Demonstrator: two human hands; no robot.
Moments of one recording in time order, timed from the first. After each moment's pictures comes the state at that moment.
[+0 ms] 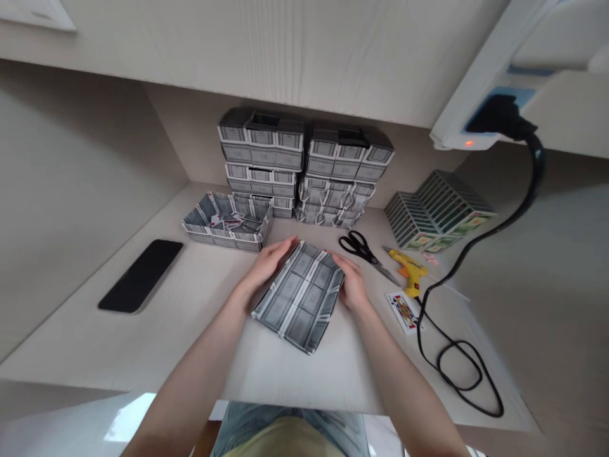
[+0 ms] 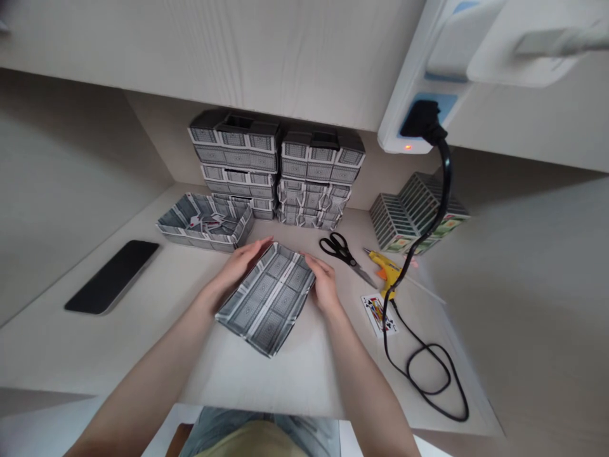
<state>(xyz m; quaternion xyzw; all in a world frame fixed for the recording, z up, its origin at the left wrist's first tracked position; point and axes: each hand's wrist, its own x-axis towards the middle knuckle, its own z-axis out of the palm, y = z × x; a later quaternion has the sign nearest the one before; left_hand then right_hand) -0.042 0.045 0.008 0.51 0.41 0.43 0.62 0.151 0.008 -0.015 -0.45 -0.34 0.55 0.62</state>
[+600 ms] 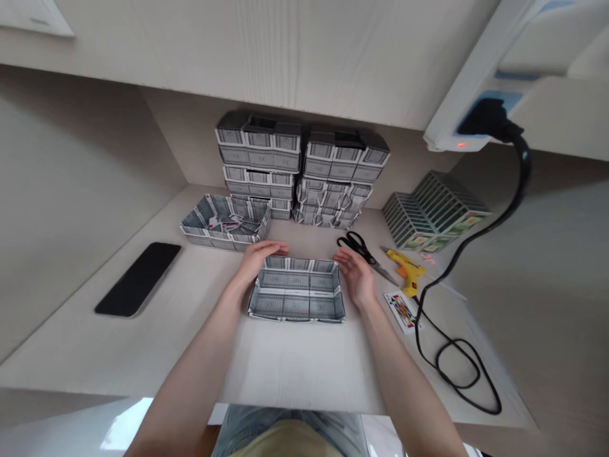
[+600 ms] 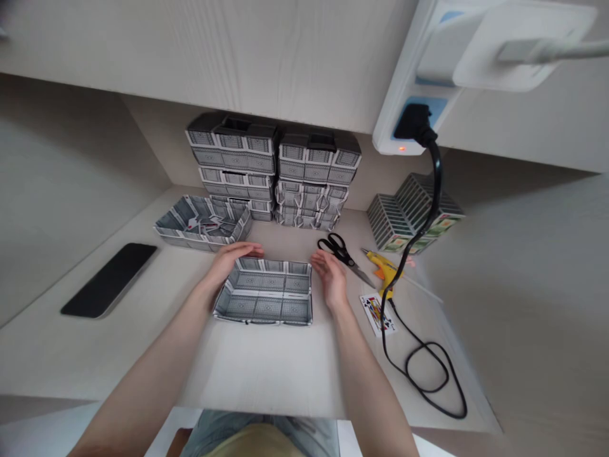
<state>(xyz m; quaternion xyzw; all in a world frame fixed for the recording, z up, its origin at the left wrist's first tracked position) -0.061 0.056 0.003 0.46 0.44 0.46 0.62 0.177 0.012 -0.018 -0.42 -0.33 0.54 0.66</state>
